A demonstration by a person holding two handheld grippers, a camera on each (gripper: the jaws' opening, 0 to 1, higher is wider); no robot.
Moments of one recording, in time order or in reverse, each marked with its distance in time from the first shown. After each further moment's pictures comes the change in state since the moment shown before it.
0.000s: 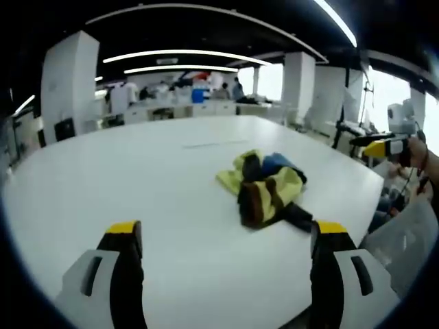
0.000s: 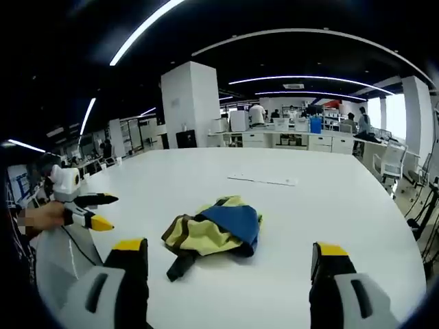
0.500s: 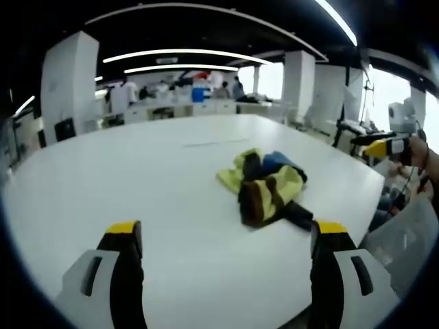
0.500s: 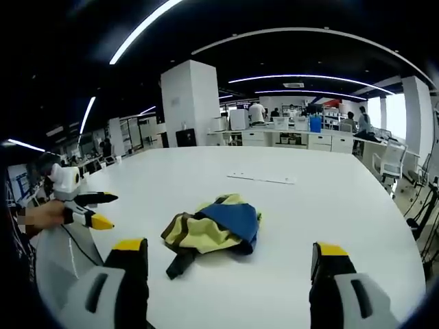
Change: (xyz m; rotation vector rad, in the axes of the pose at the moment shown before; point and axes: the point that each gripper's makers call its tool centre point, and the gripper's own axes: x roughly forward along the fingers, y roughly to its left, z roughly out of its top) left arm 0.001 0.000 -0.002 0.006 0.008 0.000; right arm 0.000 -0.008 -0.003 0.003 0.006 -0.002
